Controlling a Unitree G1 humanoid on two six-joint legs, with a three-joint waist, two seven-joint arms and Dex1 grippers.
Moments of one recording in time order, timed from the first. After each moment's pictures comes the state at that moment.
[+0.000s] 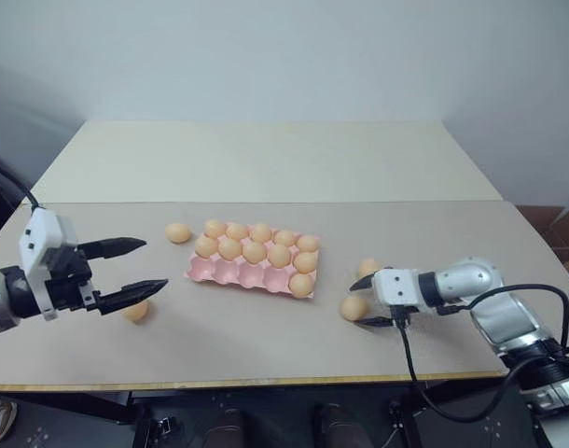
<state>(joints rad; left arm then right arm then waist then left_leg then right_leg) 0.00 1.00 0.56 -0.32 -0.69 0.57 -1.12 -0.46 -0.80 0.26 0.05 0.00 -0.05 1.24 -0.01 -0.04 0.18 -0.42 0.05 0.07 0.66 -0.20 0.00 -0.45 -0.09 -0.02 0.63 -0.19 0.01</state>
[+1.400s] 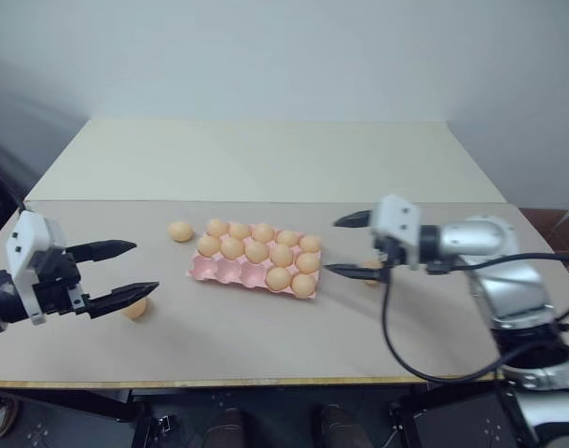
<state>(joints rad) 0.04 1.02 0.61 -0.28 -0.69 0.57 -1.15 -0.51 -0.79 -0.05 -0.24 0.29 0.44 1.16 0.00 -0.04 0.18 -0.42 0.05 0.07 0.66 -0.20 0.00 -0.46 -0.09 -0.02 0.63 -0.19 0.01</state>
